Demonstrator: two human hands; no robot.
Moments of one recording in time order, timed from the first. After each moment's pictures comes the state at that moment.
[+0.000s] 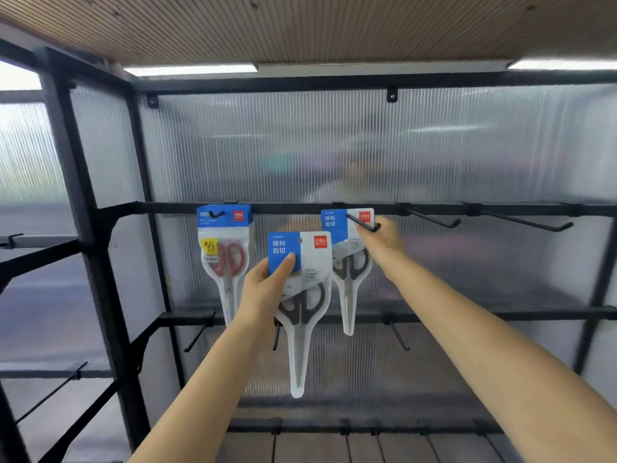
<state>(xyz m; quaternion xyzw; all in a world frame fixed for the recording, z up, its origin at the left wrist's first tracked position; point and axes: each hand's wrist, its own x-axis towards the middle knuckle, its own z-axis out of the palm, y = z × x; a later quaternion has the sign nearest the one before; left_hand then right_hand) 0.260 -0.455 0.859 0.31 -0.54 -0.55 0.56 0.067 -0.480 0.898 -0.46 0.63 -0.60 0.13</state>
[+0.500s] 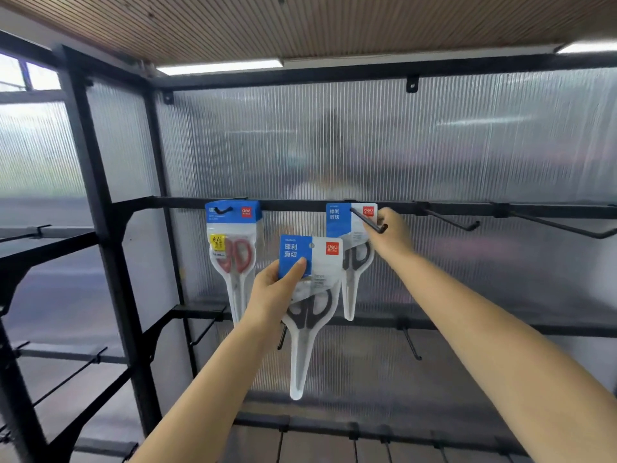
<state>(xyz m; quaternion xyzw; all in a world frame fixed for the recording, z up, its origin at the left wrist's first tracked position) 0.247 -0.457 0.854 0.34 -0.54 -0.53 0.56 0.049 -0.514 0.899 -0.55 0.63 -0.55 0.04</state>
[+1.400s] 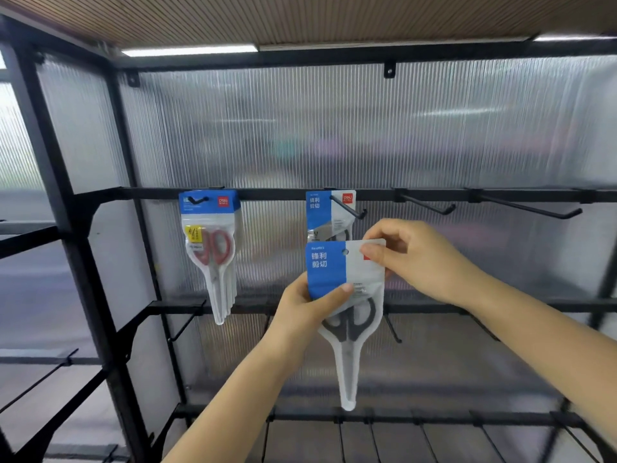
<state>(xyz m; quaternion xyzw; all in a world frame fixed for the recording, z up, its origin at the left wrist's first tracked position) 0.214 -0.419 0.834 0.22 -0.62 -0.59 0.48 0.051 -0.369 0.907 -0.74 0.52 -0.42 0.08</state>
